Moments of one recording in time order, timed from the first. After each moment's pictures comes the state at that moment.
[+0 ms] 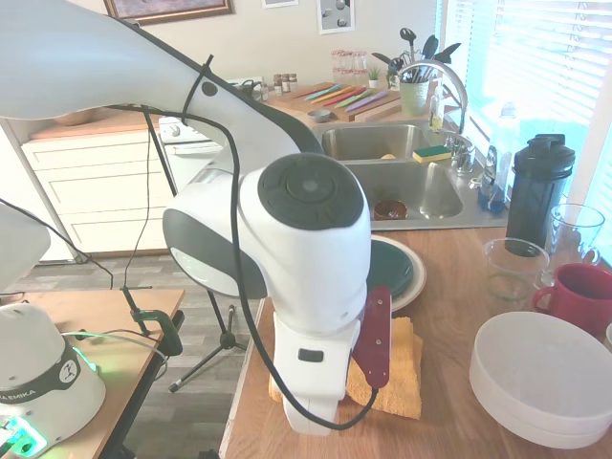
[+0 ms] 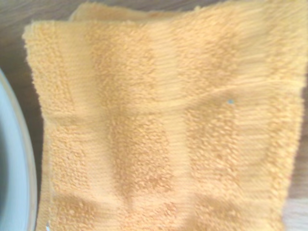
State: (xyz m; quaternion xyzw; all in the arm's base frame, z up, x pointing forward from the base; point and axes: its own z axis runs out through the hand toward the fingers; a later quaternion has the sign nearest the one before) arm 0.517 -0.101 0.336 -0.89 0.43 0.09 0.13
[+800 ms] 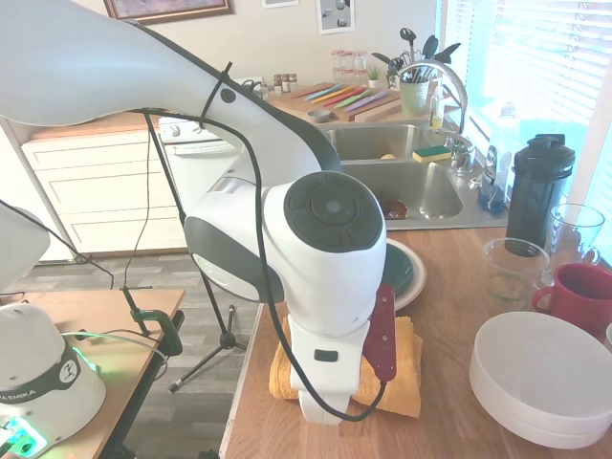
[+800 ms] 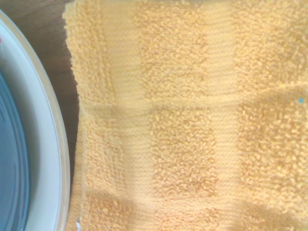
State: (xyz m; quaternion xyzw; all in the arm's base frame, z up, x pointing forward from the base) arm 0.523 -0.082 0.325 -0.89 0.41 0.11 0.15
